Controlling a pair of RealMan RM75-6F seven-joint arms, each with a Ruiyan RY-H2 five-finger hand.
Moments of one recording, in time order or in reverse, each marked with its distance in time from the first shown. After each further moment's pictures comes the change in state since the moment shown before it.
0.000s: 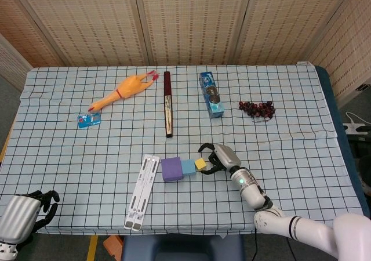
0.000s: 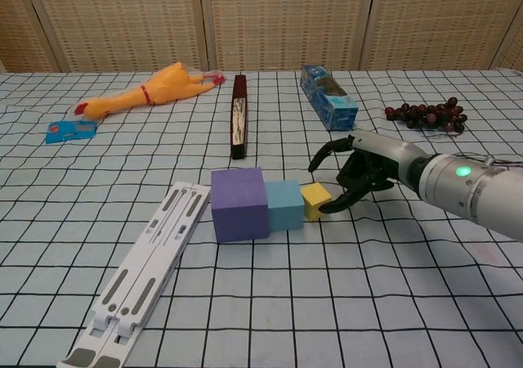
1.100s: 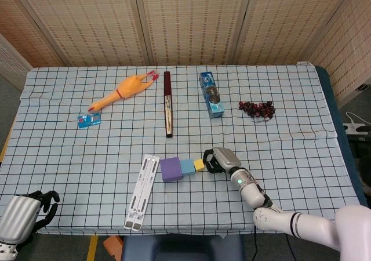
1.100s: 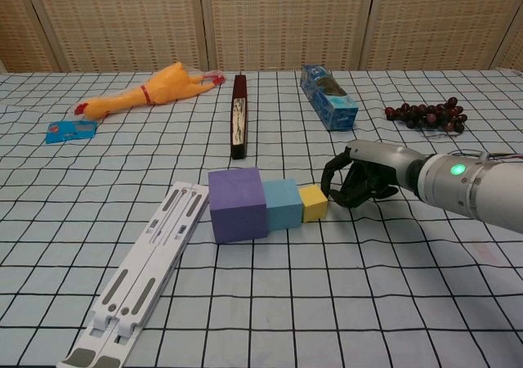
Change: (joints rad) left arm 0.001 0.002 0.001 0.001 0.005 0.005 -0.006; right arm 0.073 0.054 -0.042 -0.103 0.253 -0.023 -0.247
